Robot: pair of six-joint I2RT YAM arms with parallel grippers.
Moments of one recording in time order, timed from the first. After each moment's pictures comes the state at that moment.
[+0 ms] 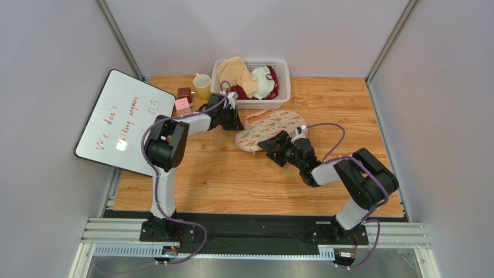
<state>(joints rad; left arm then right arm) -0.37 2.11 1.36 -0.02 0.44 -0.37 0.54 1.63 0.43 0.85 -0.17 1.20</state>
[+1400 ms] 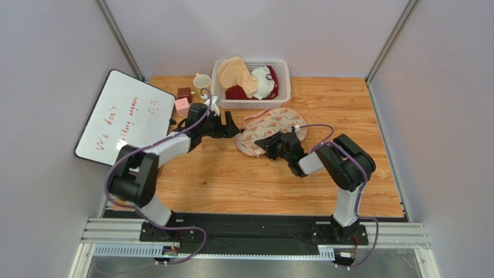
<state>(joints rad) -0.36 1.67 0.93 0.14 0.36 -0.38 0.56 1.90 0.64 0.82 -0.08 1.42</state>
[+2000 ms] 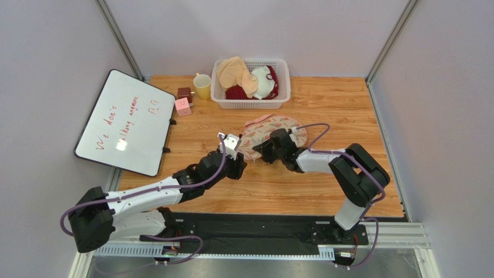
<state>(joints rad) -0.97 1.07 0.55 0.11 -0.28 -0.33 0.66 1.72 0.77 0.26 0.04 1.52</state>
